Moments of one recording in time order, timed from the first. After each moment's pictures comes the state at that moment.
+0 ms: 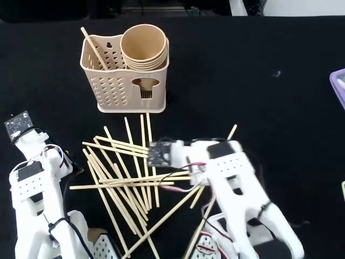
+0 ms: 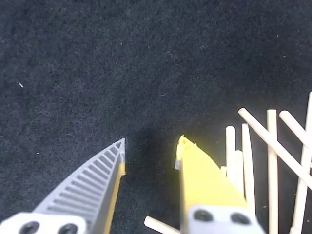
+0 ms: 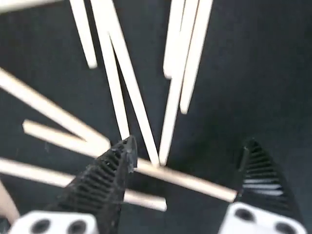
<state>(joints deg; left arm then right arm) -31.3 -46.0 71.3 44.8 3.9 -17.9 -31.9 62.3 57.9 69.7</state>
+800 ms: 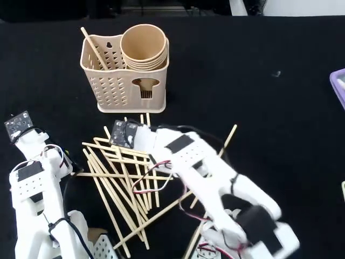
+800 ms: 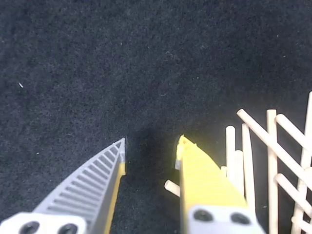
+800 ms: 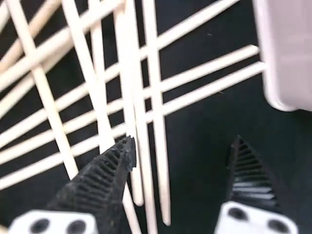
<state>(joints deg) -31.3 -46.0 71.3 44.8 3.9 -33.8 -12.4 50.7 40.6 44.4</state>
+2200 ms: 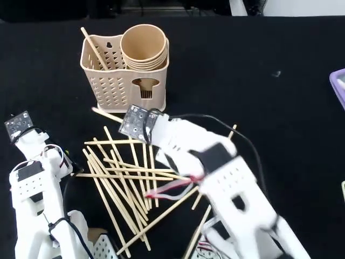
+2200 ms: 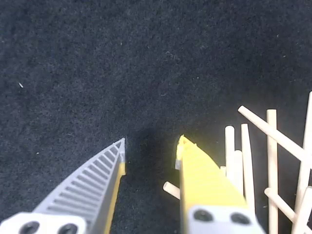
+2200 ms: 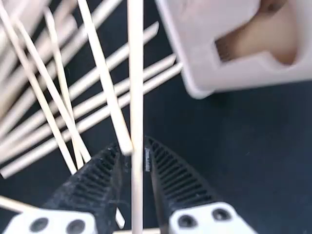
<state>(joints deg) -31.3 -46.0 71.3 44.8 3.9 -32.4 -45.5 42.7 62.4 38.0</state>
